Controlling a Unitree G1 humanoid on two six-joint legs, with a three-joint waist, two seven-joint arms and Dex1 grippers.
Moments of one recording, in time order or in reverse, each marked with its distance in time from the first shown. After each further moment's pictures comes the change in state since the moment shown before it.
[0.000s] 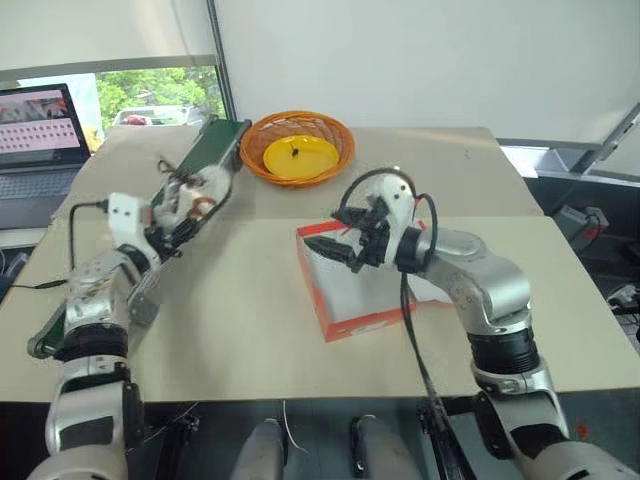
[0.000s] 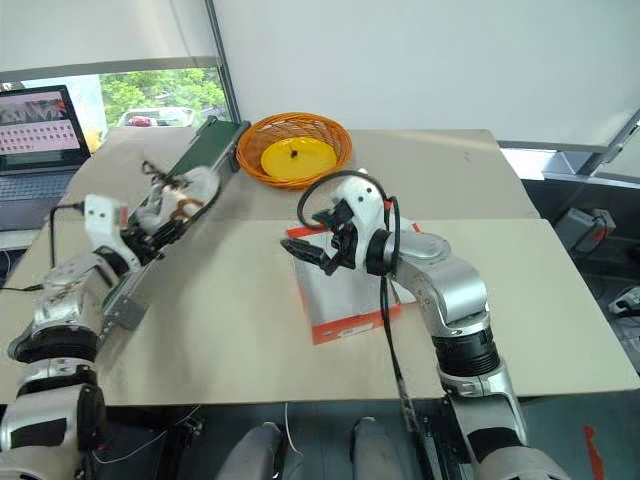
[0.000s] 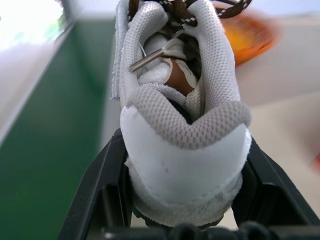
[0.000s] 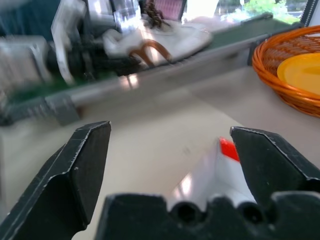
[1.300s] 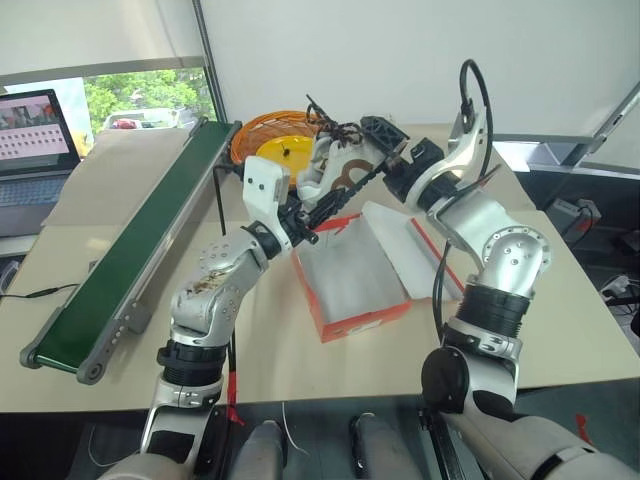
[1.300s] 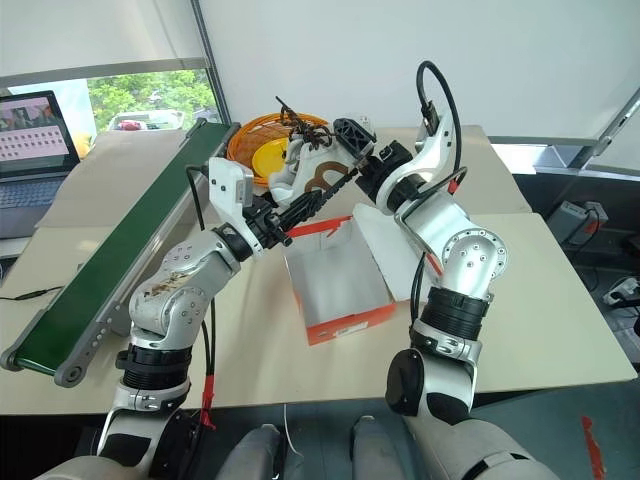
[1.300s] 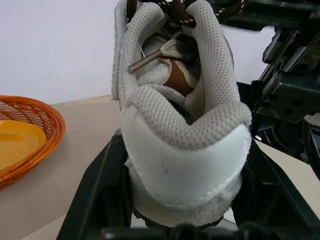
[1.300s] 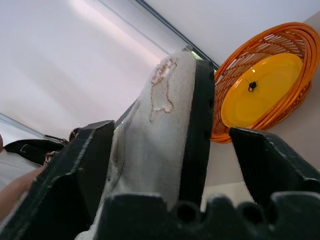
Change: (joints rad) left arm 0.026 -0.345 -0.240 -0.549 -0.140 0.343 0.251; right arm -0.141 0.162 -0.398 0.174 0.501 0.056 -0.709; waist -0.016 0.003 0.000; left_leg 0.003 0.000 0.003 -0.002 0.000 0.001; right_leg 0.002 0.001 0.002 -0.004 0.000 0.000
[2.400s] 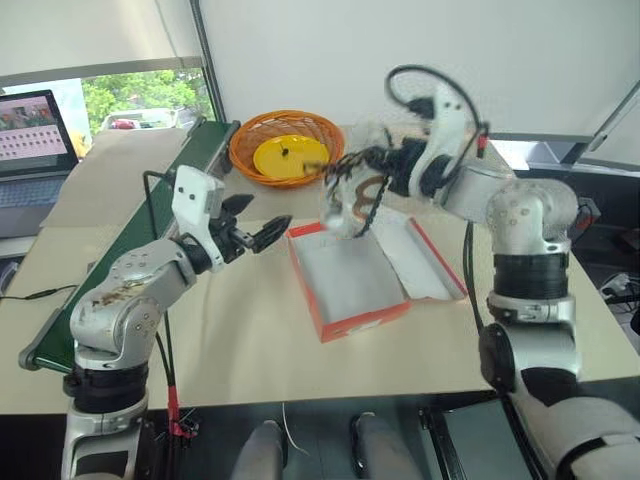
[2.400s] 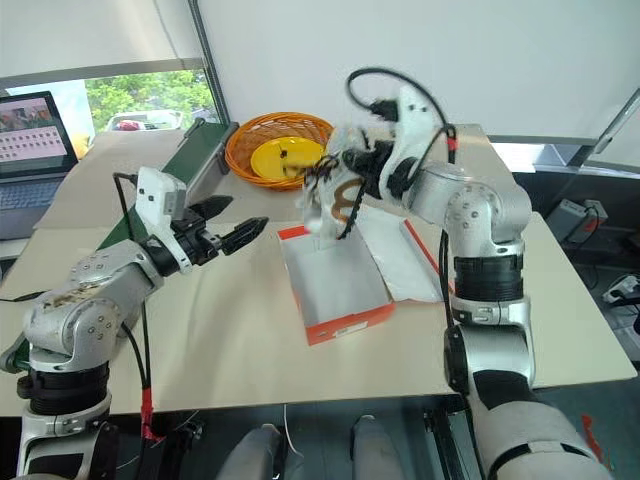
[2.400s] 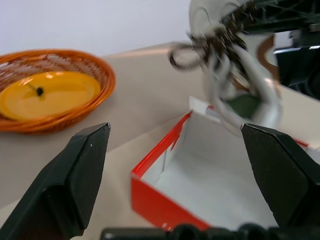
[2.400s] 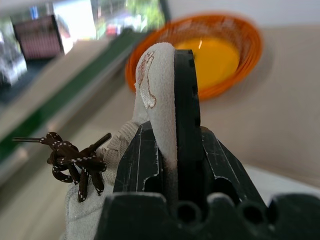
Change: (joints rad) left arm 0.151 0.327 0.153 -0.150 -0.131 0.195 -0.064; right arm -0.165 -0.361 0.490 0.152 -0.318 0.141 0.260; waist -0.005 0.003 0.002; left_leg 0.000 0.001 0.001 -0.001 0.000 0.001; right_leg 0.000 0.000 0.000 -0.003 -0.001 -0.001
